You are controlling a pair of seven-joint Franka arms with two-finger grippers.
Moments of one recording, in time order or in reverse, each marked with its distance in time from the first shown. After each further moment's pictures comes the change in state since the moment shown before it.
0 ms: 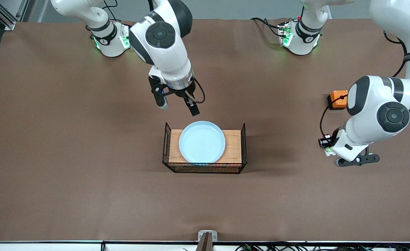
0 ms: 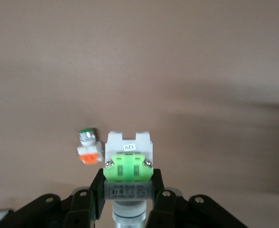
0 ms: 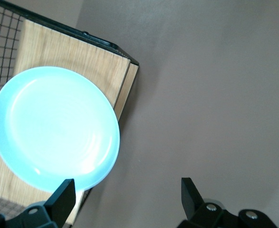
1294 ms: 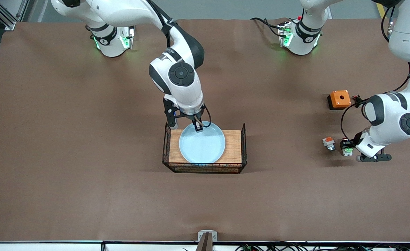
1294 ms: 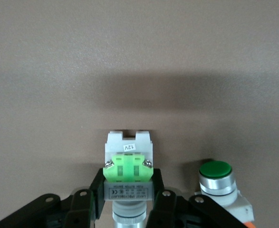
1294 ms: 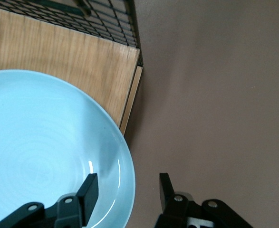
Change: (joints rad) left arm 0.304 0.185 0.001 -0.205 0.014 0.421 0.342; right arm 0.011 0.211 -0.010 0.111 -0.043 0.045 0.088
